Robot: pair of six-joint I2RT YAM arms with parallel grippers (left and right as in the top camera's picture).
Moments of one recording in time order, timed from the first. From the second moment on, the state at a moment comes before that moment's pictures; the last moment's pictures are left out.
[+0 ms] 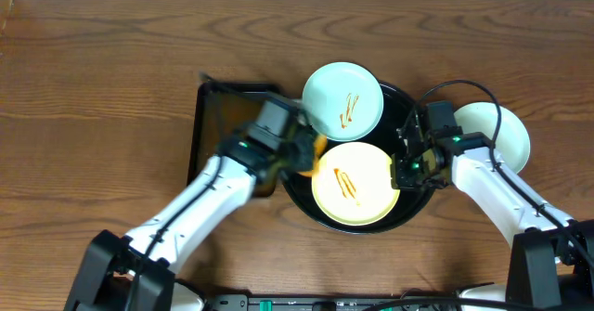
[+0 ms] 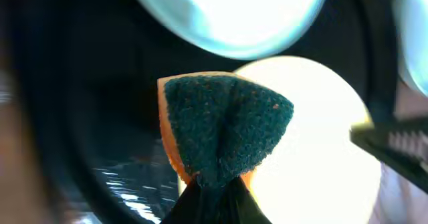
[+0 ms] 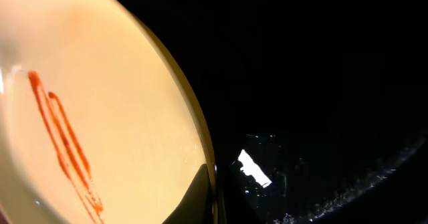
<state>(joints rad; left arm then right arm) -0.56 1.52 0.95 -0.45 0.22 -0.54 0.22 1.57 0.86 -0.70 -0.24 0.25</state>
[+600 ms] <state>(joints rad) -0.91 1.77 0.95 -0.26 0.18 -0.81 0.24 1.57 0.86 -0.71 -0.21 0.28</state>
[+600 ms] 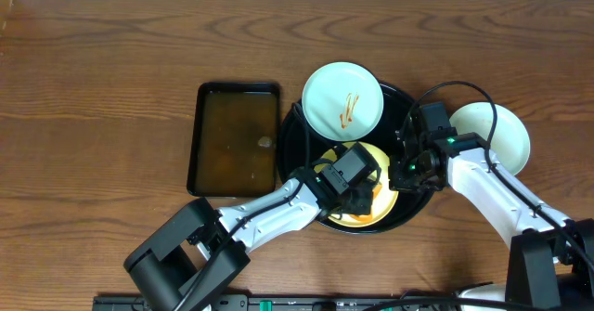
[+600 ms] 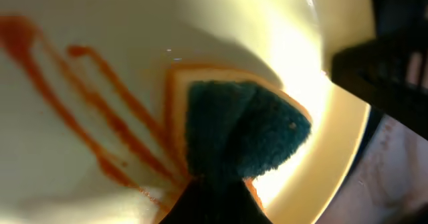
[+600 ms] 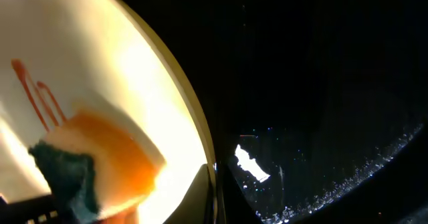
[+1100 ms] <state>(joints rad) -0.80 1.77 0.95 -0.27 -0.06 -0.82 0.24 1.57 0.86 -0.77 -0.21 0.29</state>
